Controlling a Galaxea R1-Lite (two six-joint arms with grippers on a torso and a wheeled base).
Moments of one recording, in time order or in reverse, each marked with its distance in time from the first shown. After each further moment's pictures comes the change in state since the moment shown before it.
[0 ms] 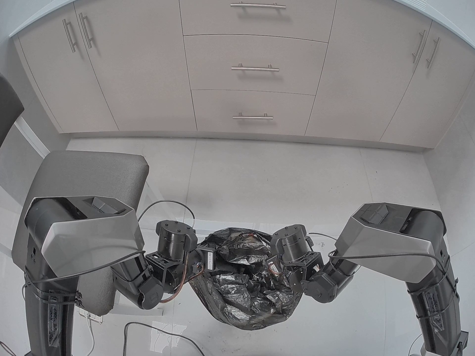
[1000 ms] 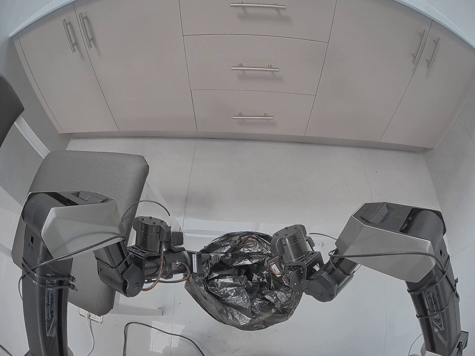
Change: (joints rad) left arm 0.167 0.035 -0.004 0.045 -0.543 -0.066; right arm -0.006 0.003 -0.007 0.030 -0.008 -0.008
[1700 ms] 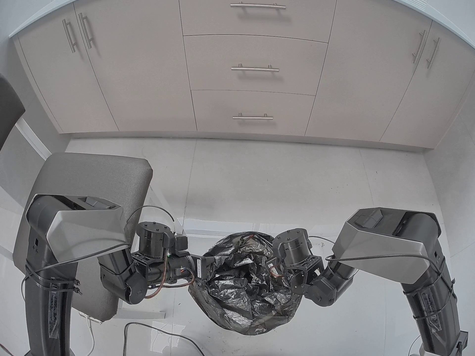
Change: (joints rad) left arm -0.028 0.017 0.042 -0.096 0.023 0.011; right arm 0.000 0.032 0.027 -0.124 0.039 0.005
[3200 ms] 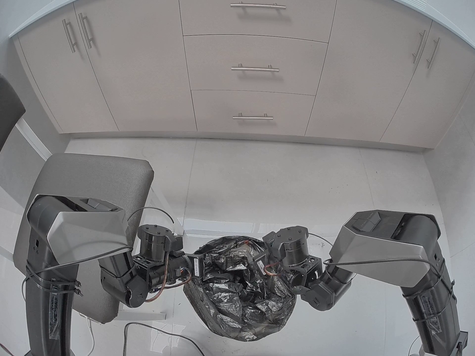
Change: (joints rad) left arm -0.017 -0.003 0.025 -0.015 0.229 0.013; right arm 0.026 0.000 0.004 -0.175 0.141 -0.043
